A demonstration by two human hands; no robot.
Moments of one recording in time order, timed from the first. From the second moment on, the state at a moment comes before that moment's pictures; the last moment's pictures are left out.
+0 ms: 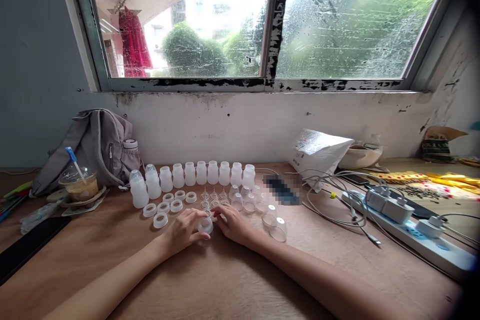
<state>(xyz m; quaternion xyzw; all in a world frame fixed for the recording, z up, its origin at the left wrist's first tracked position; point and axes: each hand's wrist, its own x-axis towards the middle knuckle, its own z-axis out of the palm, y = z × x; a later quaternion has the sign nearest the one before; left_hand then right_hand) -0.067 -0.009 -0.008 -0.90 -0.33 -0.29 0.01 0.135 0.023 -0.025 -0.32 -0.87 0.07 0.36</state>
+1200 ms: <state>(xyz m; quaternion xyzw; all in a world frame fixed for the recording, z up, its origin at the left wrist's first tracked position) -0.045 -0.021 0.003 -0.75 -0.44 -0.39 -0.30 0.137 0.003 -0.007 -0.24 -0.91 0.07 0.32</state>
